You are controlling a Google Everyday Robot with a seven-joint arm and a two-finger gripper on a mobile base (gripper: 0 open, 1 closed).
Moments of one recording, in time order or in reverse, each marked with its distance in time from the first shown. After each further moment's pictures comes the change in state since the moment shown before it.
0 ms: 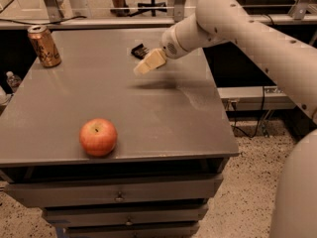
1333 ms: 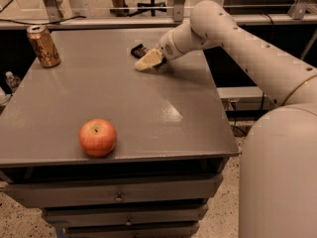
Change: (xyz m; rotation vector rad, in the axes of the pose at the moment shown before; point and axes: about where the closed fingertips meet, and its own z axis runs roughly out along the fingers) arm 0.013 -0.041 0.051 0.003 -0.010 0.097
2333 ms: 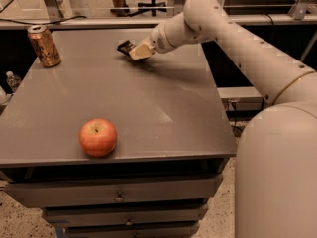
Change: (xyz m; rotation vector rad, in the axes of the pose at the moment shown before) arm -0.040 0.016 0.000 -0.045 -0.077 -0.056
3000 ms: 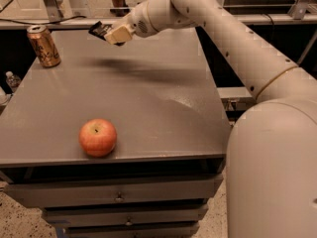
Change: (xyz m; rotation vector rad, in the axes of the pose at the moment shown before) arm -0.088 0.046 0.005 -0.111 -0.153 -0.148
